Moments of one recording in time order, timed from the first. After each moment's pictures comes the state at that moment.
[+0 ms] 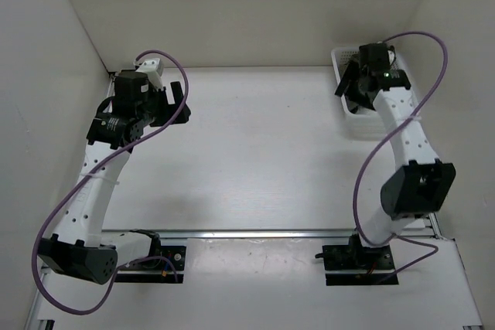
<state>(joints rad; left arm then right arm) -0.22 1.19 1.41 -0.81 0.03 -0.25 0.14 1.58 1.62 -0.90 0.23 0.43</state>
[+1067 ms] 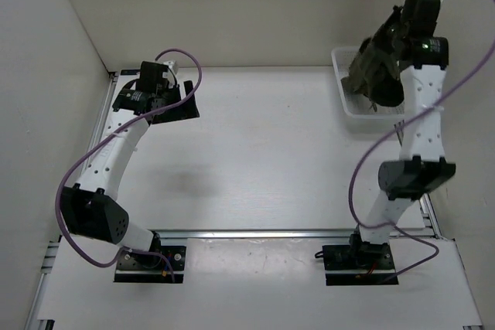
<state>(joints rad) -0.22 1.46 1.49 -0.87 0.04 -0.30 -0.03 1.85 2.30 -0.91 0.07 0.47</state>
